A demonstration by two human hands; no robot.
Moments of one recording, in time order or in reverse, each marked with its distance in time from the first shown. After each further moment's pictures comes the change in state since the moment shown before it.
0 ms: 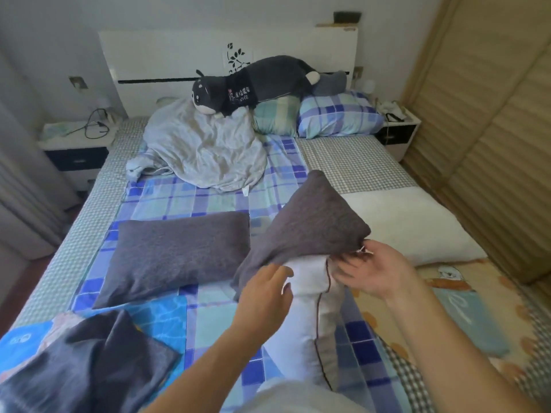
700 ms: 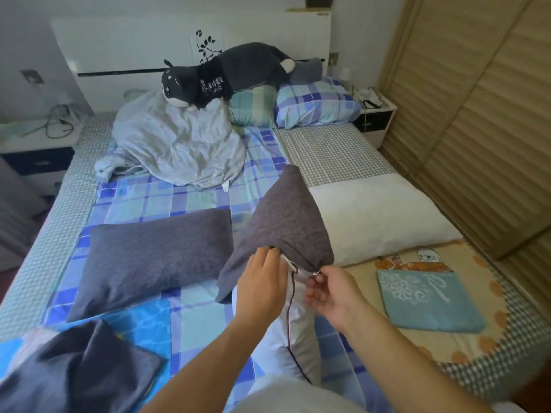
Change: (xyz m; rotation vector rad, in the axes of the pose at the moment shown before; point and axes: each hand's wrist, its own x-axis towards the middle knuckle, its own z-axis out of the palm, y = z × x) left_hand 0.030 0.023 0.025 -0.080 0.136 -0.080; right_hand 0.019 0.071 -0.013 -0.262 0.152 -0.117
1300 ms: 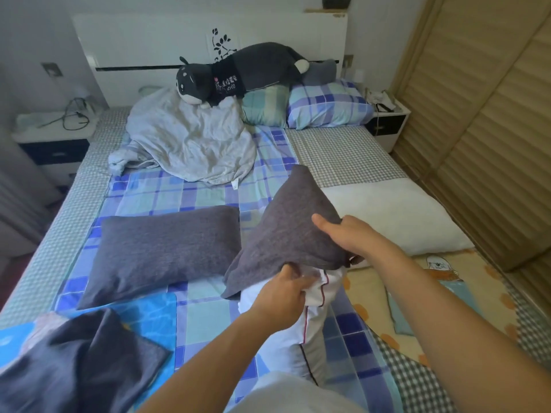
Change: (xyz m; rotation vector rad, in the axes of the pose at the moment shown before) left_hand -0.006 -0.011 0.012 0.069 -0.611 0.076; right_hand 0.009 -0.104 0.025 -1.223 0.020 -0.356
